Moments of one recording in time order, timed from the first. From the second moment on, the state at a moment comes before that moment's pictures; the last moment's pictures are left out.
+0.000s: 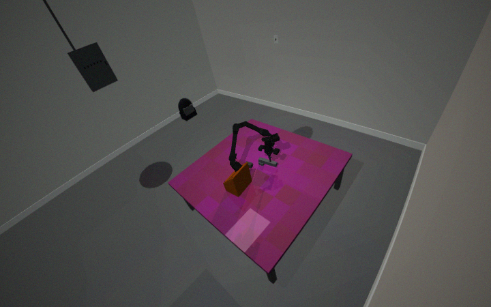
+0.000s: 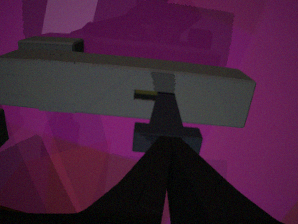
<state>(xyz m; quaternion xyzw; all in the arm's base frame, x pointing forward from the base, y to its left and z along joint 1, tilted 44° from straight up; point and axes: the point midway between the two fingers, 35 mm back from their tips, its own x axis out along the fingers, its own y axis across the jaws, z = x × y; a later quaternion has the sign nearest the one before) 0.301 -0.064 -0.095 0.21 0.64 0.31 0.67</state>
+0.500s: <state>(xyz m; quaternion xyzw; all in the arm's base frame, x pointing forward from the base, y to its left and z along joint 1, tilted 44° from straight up) 0.302 -0.061 -0.098 0.21 0.64 0.31 0.67</state>
